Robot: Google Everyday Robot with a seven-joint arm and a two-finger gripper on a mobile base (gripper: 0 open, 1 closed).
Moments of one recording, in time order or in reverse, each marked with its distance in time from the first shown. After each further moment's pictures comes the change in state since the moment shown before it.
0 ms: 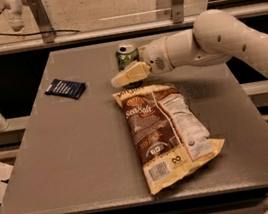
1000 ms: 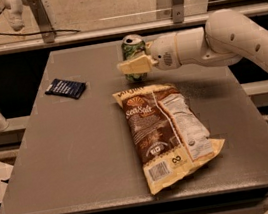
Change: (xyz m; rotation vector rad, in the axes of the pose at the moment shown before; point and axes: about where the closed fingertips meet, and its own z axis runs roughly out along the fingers) arm -0.015 -0.003 -0.020 -0.001 -0.096 0.032
